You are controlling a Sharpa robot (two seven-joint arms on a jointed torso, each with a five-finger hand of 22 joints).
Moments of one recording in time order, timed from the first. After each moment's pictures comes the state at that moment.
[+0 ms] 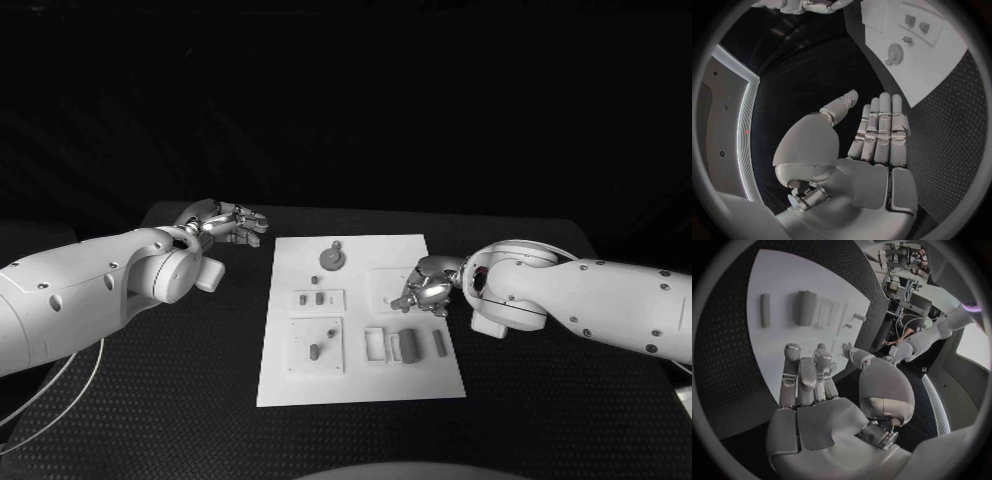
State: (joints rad) left arm 1.26 -0.75 -0.13 1.20 -0.29 -0.28 0.08; left_hand 1.10 -0.10 0.57 -0.25 0.10 0.85 0.19 0.30 0.48 1.11 0.13 0.15 0.26 1.01 0.05 0.66 0.49 0.01 1.00 -0.05 0.07 1.11; right arm 1.22 -0.89 -0.15 1.60 -1.04 0.02 -0.42; right_hand 0.83 -0.17 0.60 0.09 0.28 0.94 0.10 0.35 0.71 1.18 -0.01 0.94 1.31 1.26 -0.11 1.45 1.16 0.25 1.10 0.00 0.89 1.31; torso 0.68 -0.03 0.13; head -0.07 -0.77
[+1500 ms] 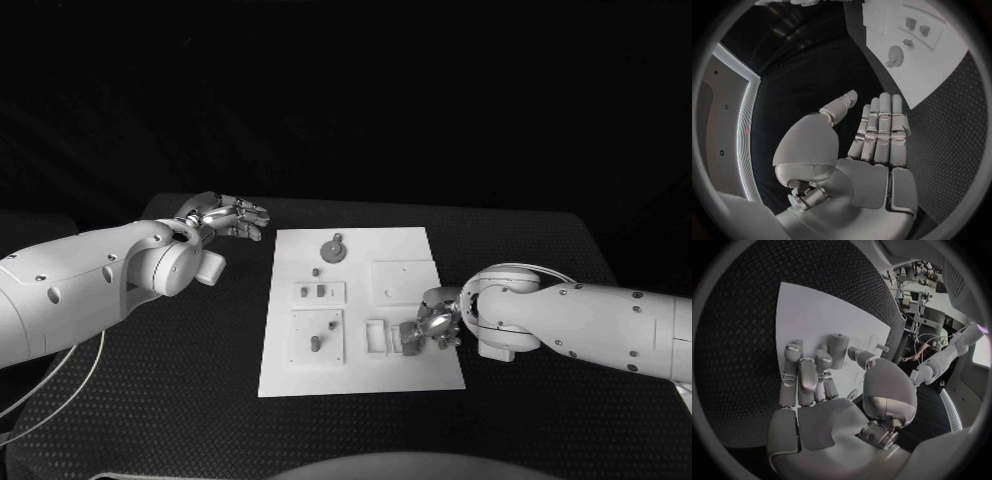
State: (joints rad) left arm 1.26 -0.75 -0.14 1.21 -0.29 -0.28 0.08; left_hand 1.09 -0.10 0.56 -0.25 0.10 0.85 0.19 0.30 0.48 1.11 0.13 0.15 0.26 1.01 0.05 0.65 0.50 0.01 1.00 -0.05 0.07 1.11; right arm 1.15 -0.84 -0.20 1.55 -1.10 0.09 -0.52; right_hand 0.80 -0.25 0.63 0.13 0.28 0.95 0.09 0.32 0.73 1.17 -0.01 0.99 1.31 1.25 -0.11 1.48 1.15 0.25 1.09 -0.02 0.92 1.31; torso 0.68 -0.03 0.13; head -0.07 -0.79
